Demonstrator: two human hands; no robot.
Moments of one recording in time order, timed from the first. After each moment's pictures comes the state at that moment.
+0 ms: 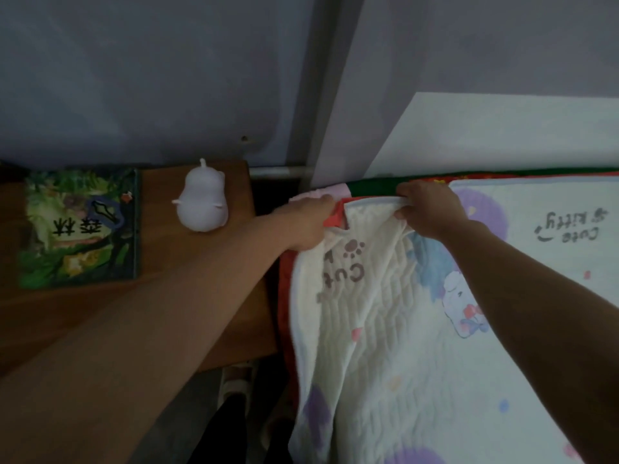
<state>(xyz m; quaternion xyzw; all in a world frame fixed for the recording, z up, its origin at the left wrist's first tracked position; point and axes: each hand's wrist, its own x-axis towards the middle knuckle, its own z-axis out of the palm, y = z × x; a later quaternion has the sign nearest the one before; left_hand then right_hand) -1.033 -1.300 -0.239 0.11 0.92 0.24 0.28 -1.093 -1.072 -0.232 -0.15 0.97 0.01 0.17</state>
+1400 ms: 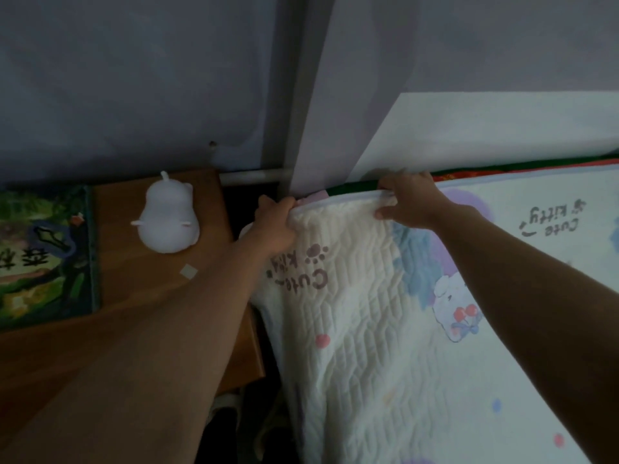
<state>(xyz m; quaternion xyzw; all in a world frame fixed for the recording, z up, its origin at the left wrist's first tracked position) -1.057 -1.299 -0.313 -0.08 0.88 0.38 0.29 -1.128 -1.066 -0.245 -0.16 0.96 0.01 0.22</state>
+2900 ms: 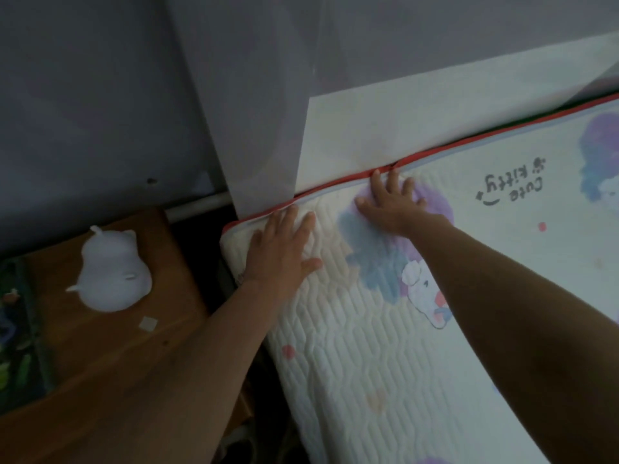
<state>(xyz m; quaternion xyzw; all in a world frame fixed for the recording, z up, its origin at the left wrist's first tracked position) -1.049 -1.230 -0.317 0.15 0.97 0.13 0.16 -1.124 -1.006 -0.300 0.11 0.95 -0.07 0.29</state>
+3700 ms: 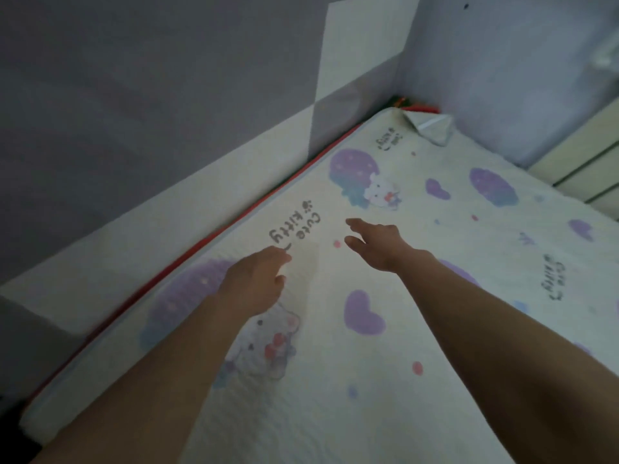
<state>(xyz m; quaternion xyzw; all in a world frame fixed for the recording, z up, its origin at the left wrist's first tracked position) -1.068 -0.979 -0.174 0.43 0.85 0.25 0.15 -0.980 -0.744 -0.126 0.22 0.96 -0.07 0.15</state>
